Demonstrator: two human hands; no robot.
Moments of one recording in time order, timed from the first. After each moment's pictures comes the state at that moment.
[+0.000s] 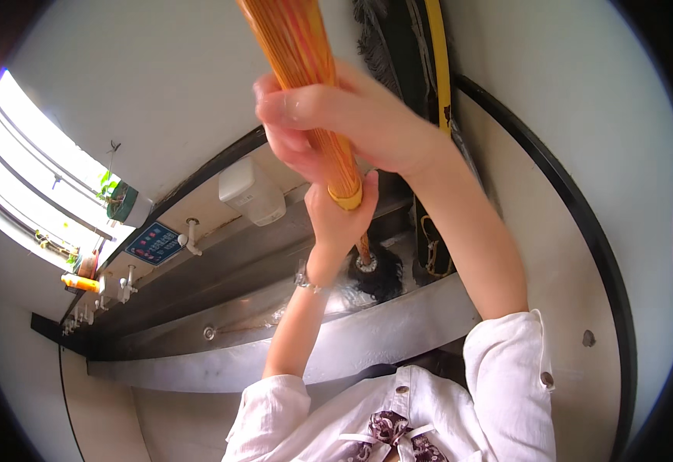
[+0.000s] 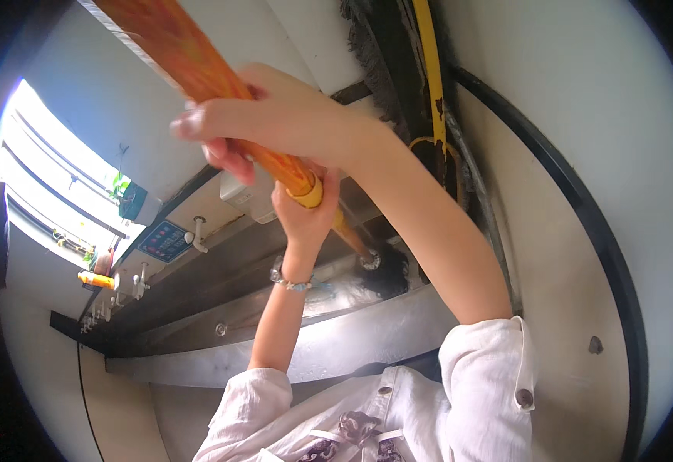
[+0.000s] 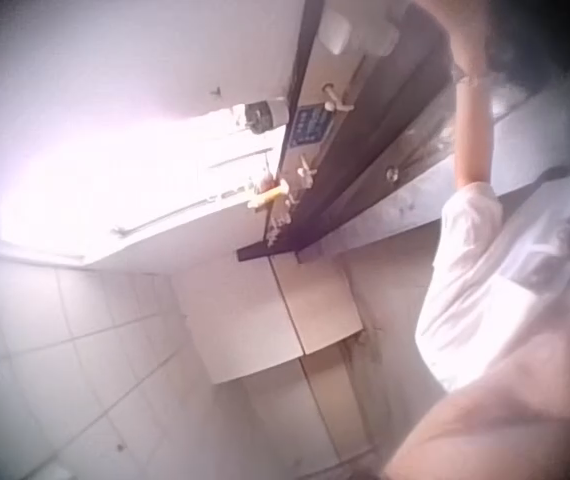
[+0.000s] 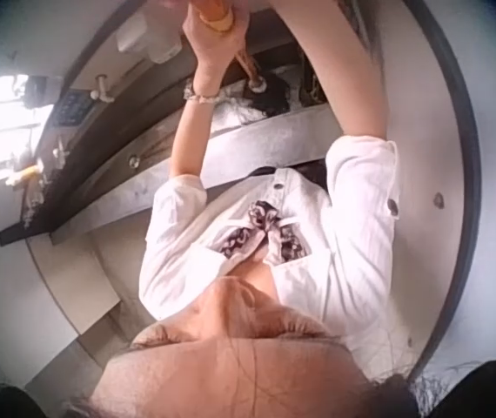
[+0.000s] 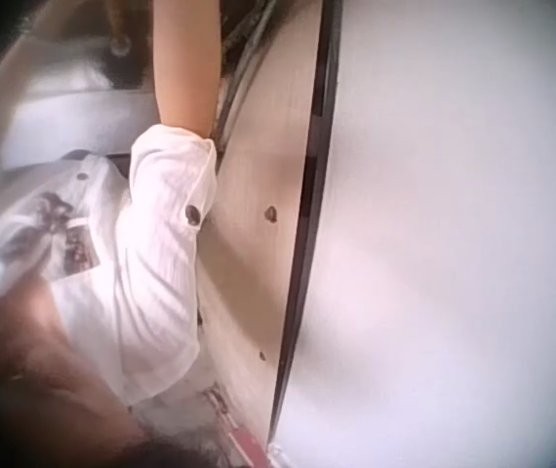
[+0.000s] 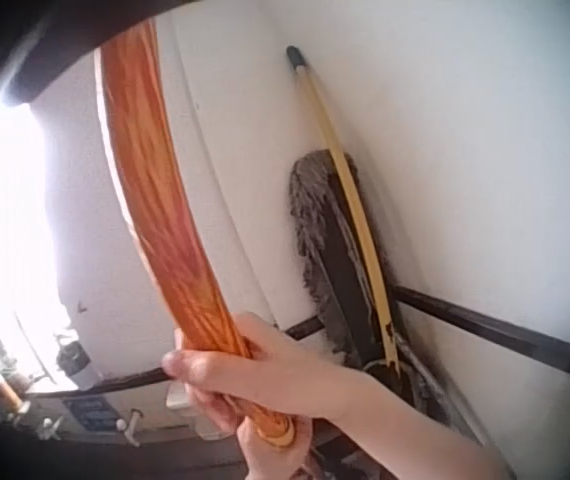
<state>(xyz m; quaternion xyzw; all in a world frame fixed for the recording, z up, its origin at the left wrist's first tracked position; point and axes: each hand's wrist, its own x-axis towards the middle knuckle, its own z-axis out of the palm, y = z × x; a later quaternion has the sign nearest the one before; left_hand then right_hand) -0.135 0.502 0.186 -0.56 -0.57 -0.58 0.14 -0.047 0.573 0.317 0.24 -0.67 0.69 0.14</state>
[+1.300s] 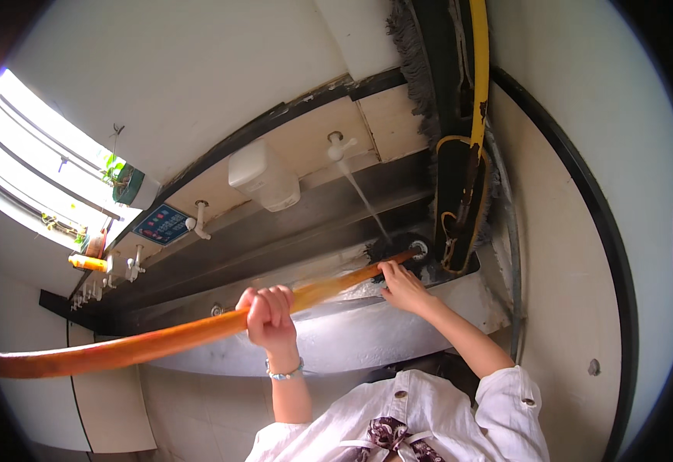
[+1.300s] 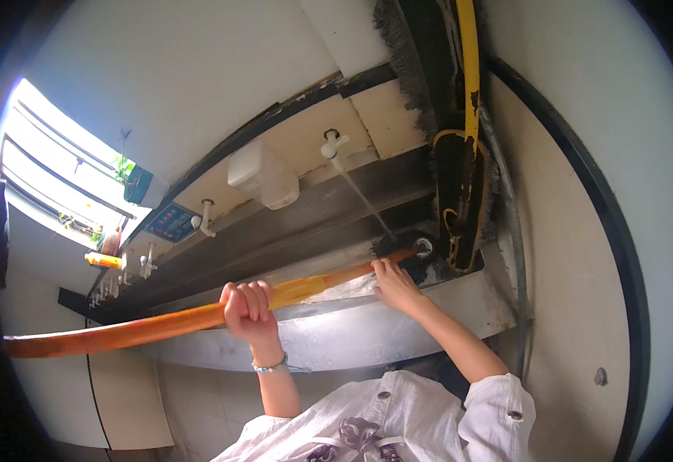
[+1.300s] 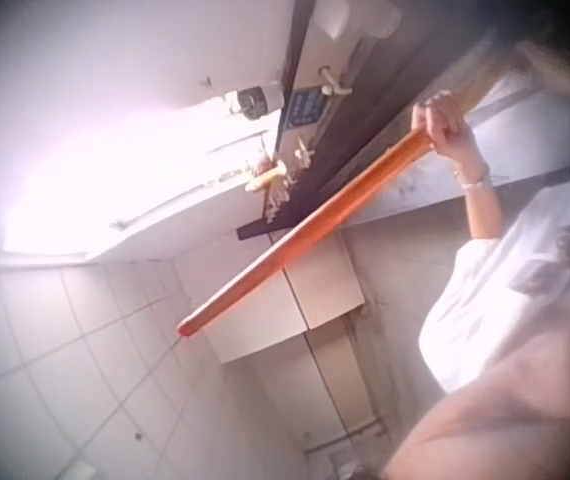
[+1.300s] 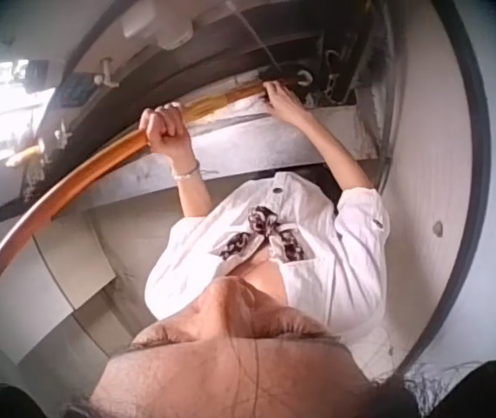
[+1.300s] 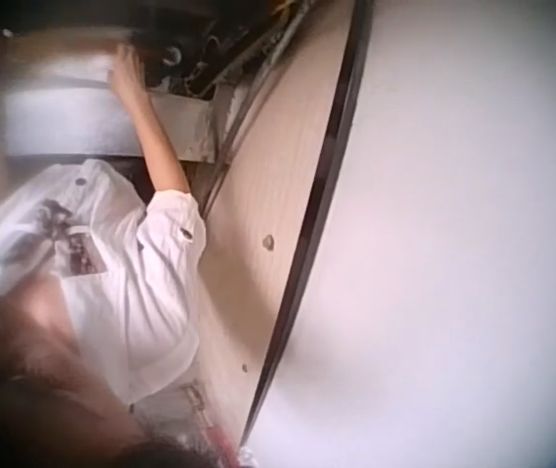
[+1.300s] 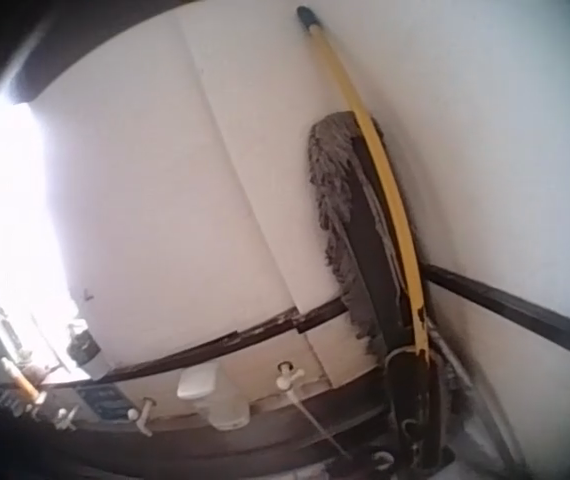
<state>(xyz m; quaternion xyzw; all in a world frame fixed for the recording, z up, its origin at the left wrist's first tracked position) -0.177 0.348 0.127 -0.35 -0.42 -0.83 -0.09 -0.055 0.520 -0.052 -0.19 -0.90 0.38 0.06</state>
